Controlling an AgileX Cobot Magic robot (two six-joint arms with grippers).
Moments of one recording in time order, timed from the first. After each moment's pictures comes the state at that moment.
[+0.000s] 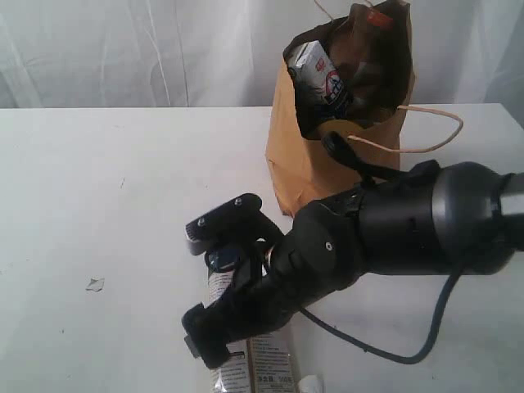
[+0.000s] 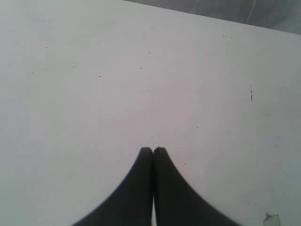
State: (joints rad) left arm 0.00 0.70 -0.26 1.08 0.15 -1.27; right arm 0.85 1.73 -0.92 0.31 0.33 -0.14
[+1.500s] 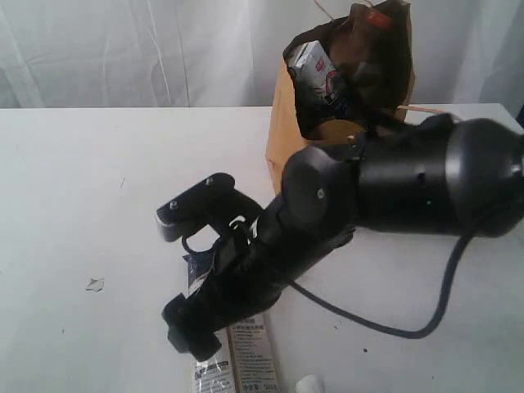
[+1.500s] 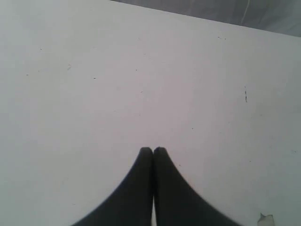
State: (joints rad) left arm 0.00 0.70 -0.26 1.08 0.14 -1.27; right arm 0.85 1.68 -1.04 0.37 0.55 -0.32
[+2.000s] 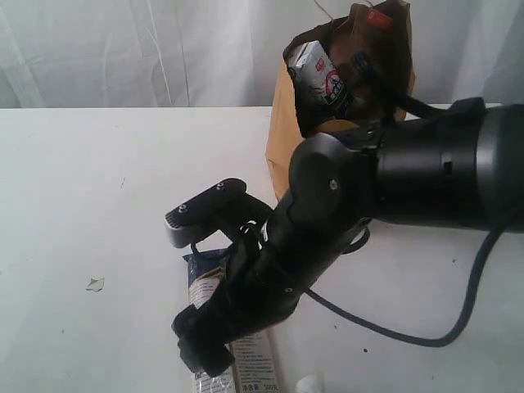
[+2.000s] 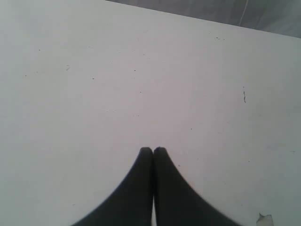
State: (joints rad) left arm 0.00 0.70 -0.26 1.08 0.13 -1.27; right arm 0.85 1.65 -1.04 0.34 0.68 -0.22
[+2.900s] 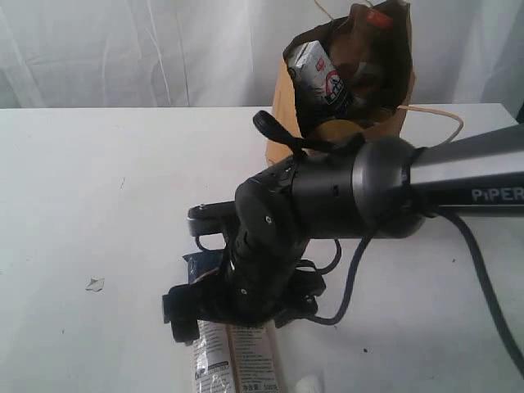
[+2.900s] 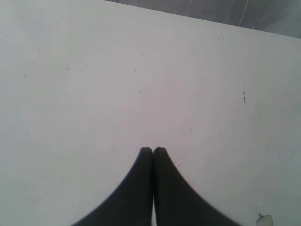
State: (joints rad) left arm 0.00 0.70 -0.26 1.08 0.13 -1.27; right arm 0.87 1.86 -1.14 0.12 0.66 0.47
